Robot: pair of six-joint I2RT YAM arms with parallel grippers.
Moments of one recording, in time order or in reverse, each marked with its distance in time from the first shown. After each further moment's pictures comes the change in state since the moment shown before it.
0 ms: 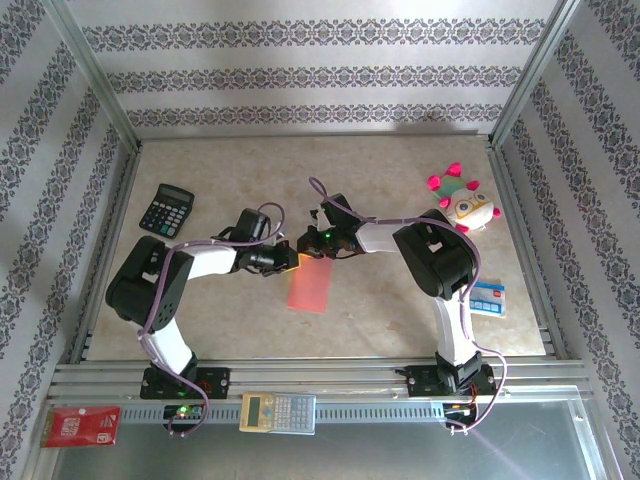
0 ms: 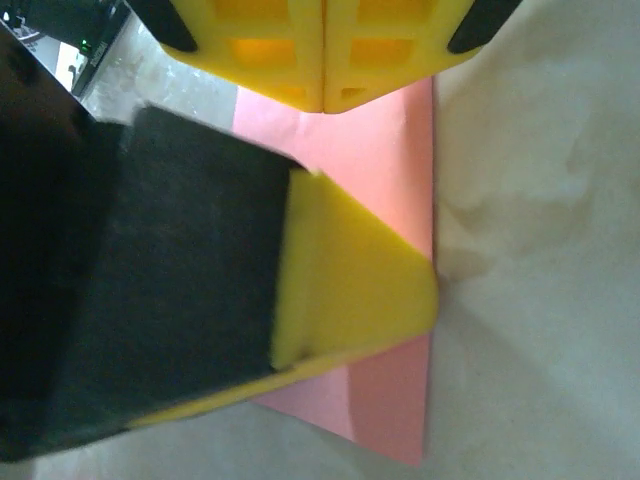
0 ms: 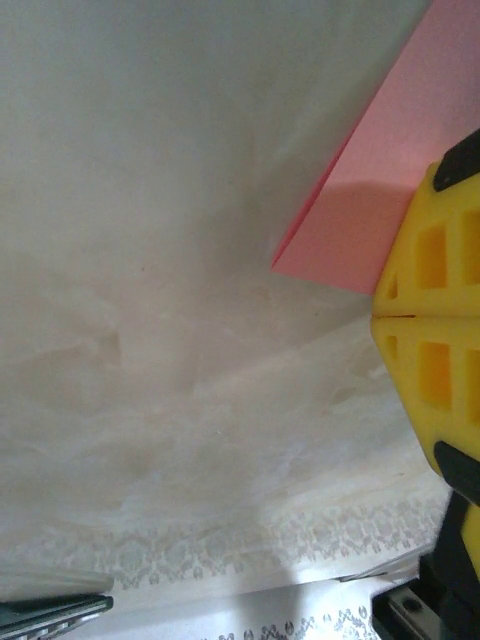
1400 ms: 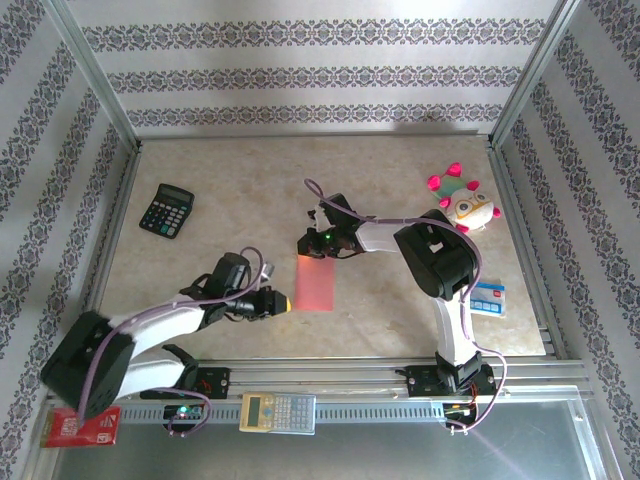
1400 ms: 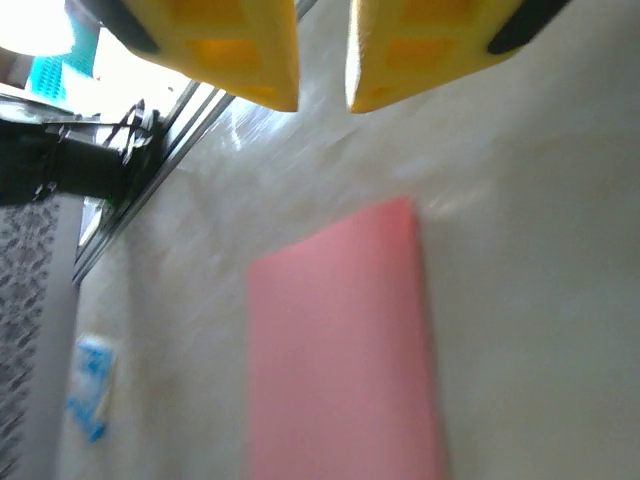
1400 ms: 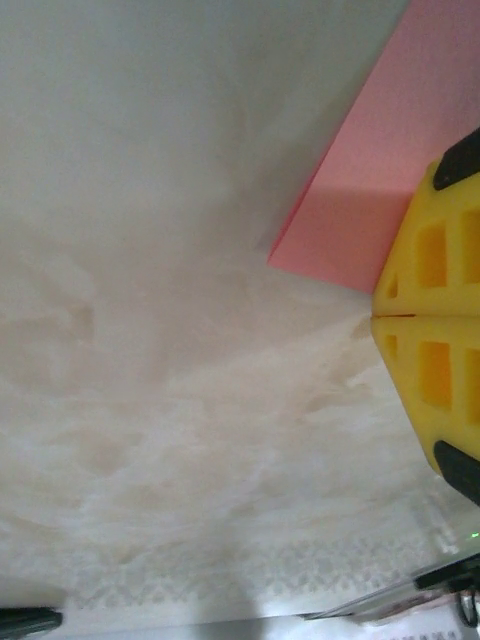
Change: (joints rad) left arm -0.124 -0.607 -0.417 -0.047 -0.020 -0.089; right arm 0.001 -0.018 0.014 -0.080 -0.021 -0.156
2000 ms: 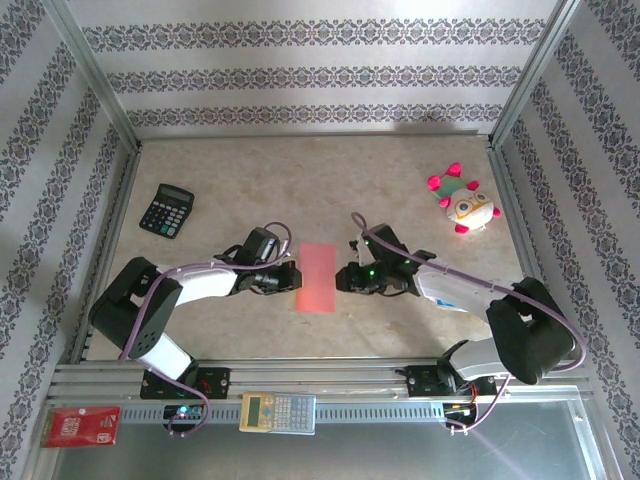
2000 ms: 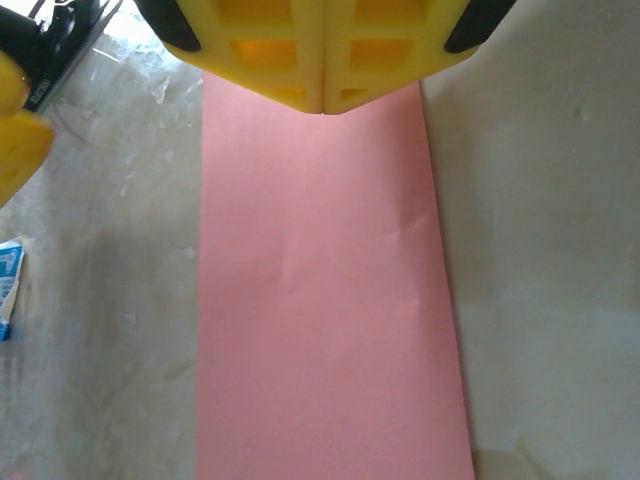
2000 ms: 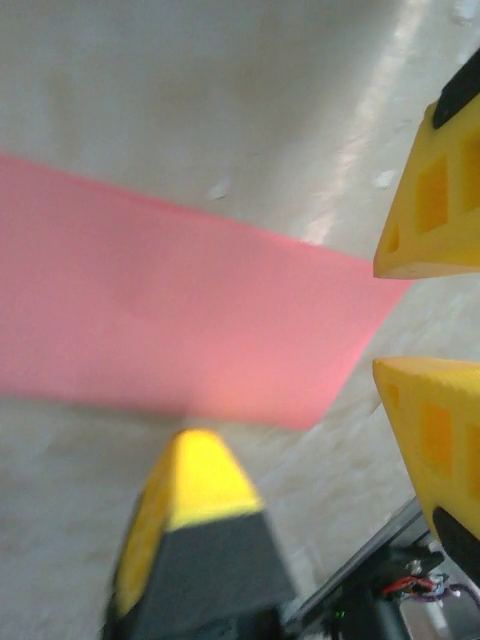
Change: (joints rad) left arm -0.036 0.449 0.286 0.023 -0.135 0.053; right arm 0.032 -0.691 -0.531 -0.233 0.164 0.026
